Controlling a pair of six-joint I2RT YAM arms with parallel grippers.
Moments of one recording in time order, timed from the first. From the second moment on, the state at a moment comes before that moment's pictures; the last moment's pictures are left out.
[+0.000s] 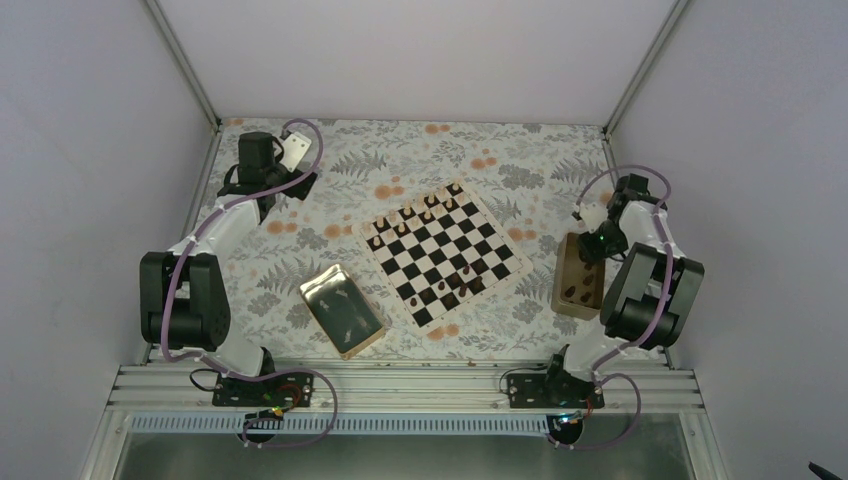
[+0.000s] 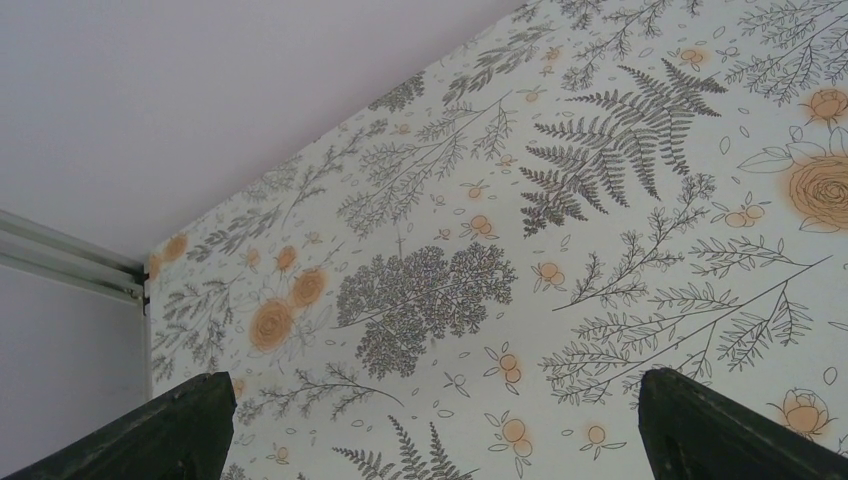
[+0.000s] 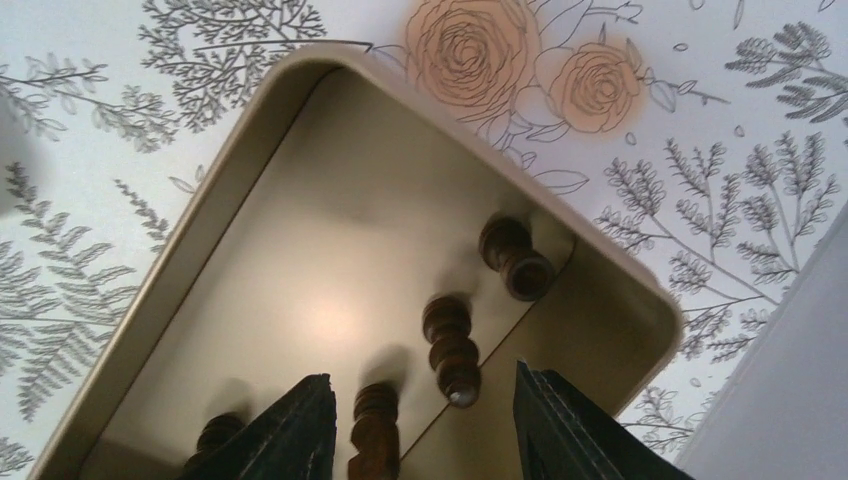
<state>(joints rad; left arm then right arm) -0.04 1.55 1.07 -0.11 0.06 0.49 -0.36 1.61 1.12 -0.89 -0.02 -0.74</state>
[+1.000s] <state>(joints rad) -0.03 1.56 1.07 -0.11 0.06 0.49 -0.31 1.74 1.14 -0.88 0.13 -0.75</state>
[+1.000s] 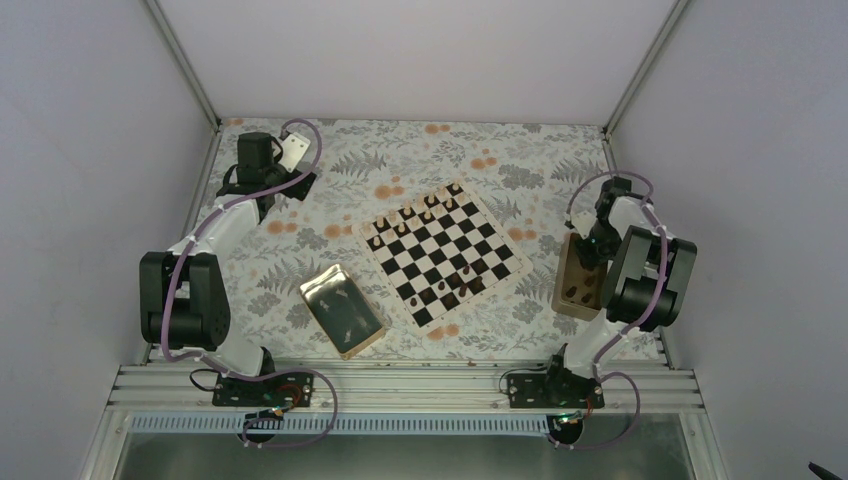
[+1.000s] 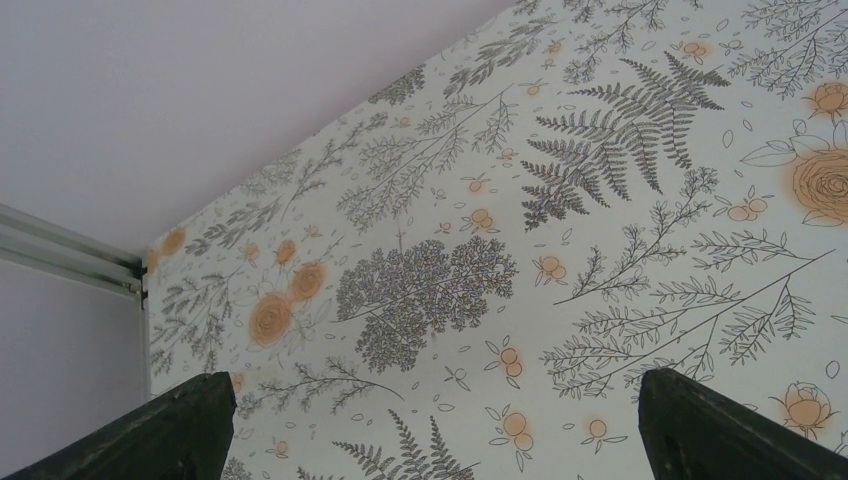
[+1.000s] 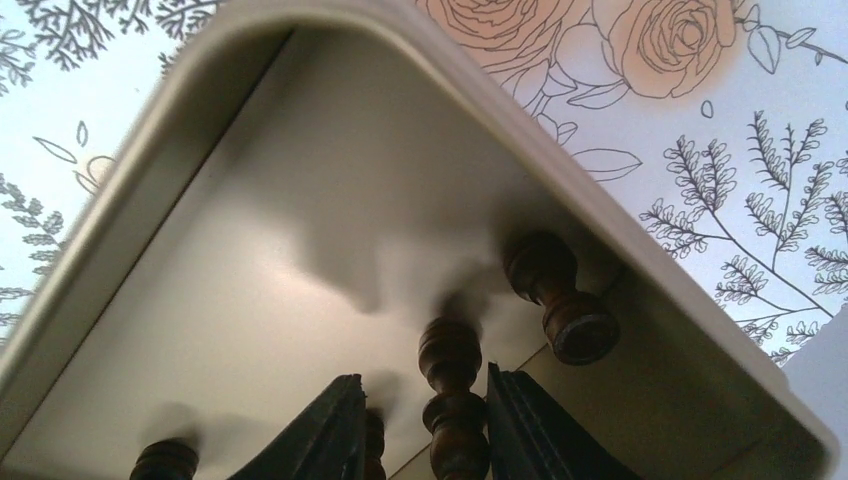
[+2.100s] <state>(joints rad) -0.02 1.56 1.07 -0.11 0.08 0.49 -0.28 1.74 1.22 -1.00 0.02 -0.73</state>
